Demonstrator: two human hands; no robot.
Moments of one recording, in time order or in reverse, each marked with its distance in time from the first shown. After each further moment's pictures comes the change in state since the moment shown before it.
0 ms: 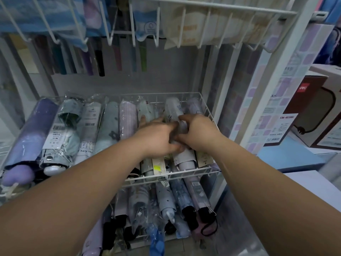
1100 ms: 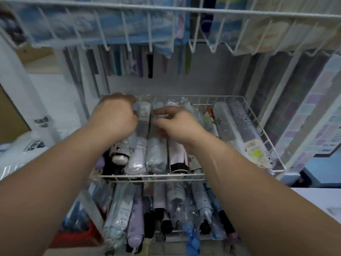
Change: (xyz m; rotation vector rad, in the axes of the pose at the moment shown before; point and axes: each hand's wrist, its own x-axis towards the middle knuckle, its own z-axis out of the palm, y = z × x) left_hand -0.101 -0.150 -0.067 0.158 0.465 -0.374; right_hand 0.017 -0.160 0.059 0.916 -0.065 -0.040
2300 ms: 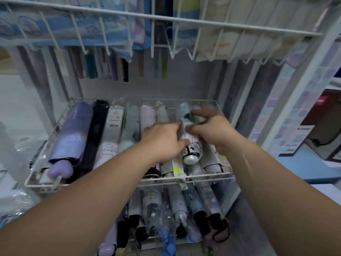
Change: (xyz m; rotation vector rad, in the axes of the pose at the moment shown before) left_hand -0.010 0.154 0.042 -0.330 -0.380 0.159; right_hand -0.024 0.031 -0.140 -0.190 0.240 0.131
